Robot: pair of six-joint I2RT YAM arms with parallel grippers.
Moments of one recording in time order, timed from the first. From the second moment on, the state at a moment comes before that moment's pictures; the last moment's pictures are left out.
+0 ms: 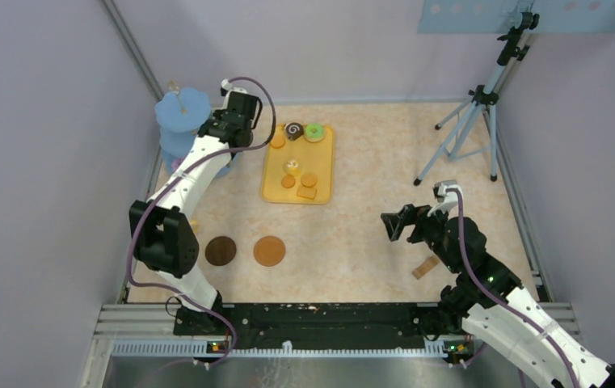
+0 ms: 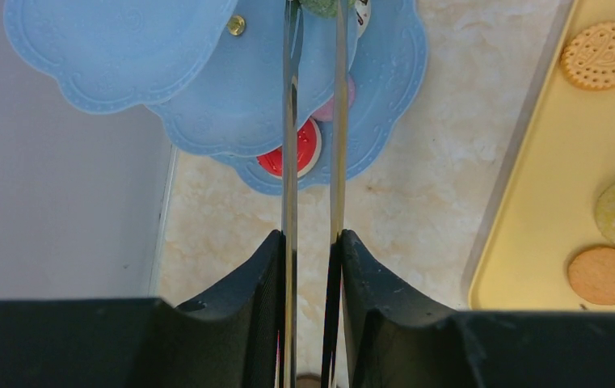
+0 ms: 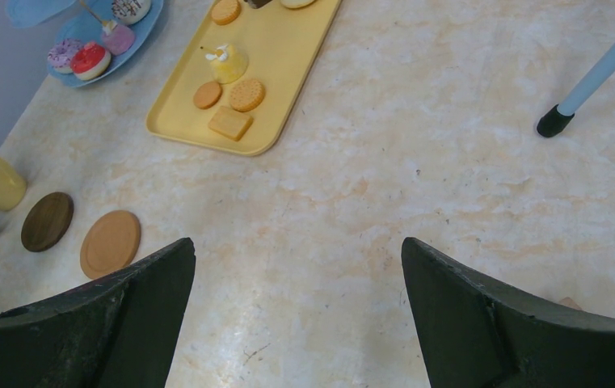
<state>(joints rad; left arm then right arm) -0.30 1.68 1.56 -0.70 -0.64 -0.13 0.66 0.42 0.46 -0.28 0.22 0.40</state>
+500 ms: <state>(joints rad) -0.24 1.72 1.61 -0.68 -0.65 -0.13 0.66 0.42 0.46 -0.28 0.22 0.40</state>
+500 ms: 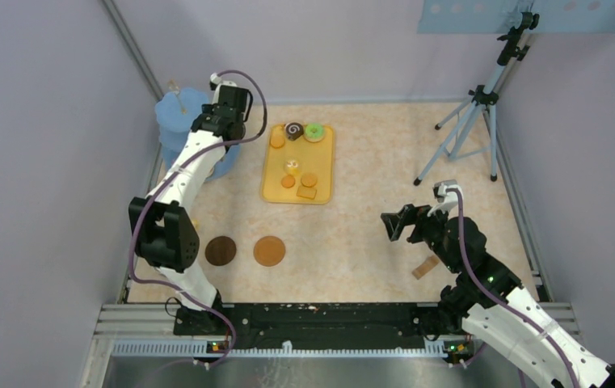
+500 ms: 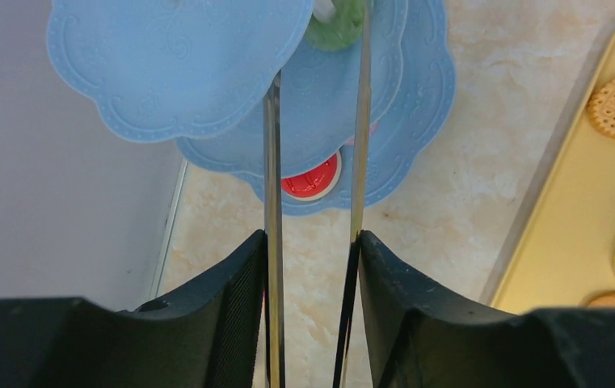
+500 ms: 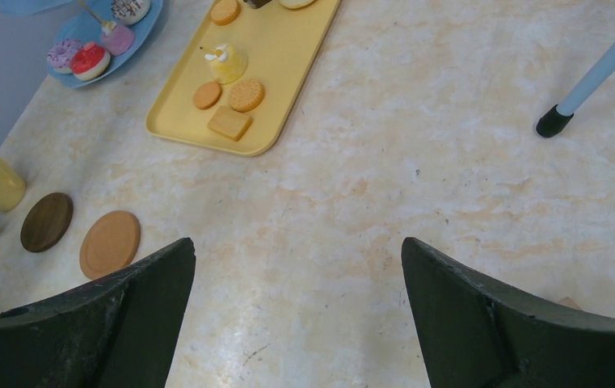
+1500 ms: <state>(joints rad) -0.44 1.36 1.30 -0.72 -0.09 -0.18 0.66 0.43 0.46 -0.28 0.22 0.40</state>
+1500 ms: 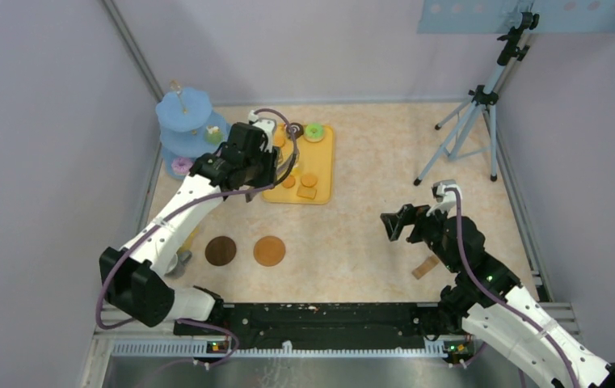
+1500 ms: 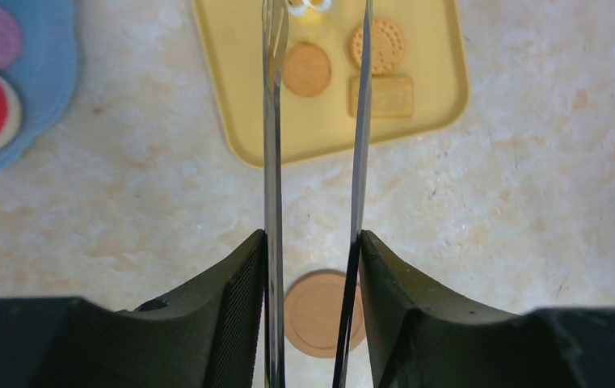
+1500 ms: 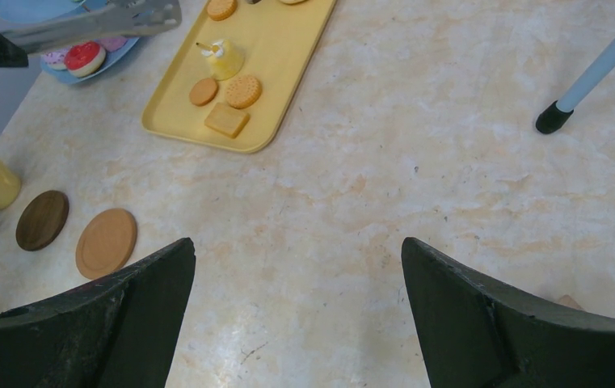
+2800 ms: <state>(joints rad) -0.60 1.56 1.31 -0.65 -0.38 -0.21 0.66 0.43 0.46 -0.28 0.23 0.40</state>
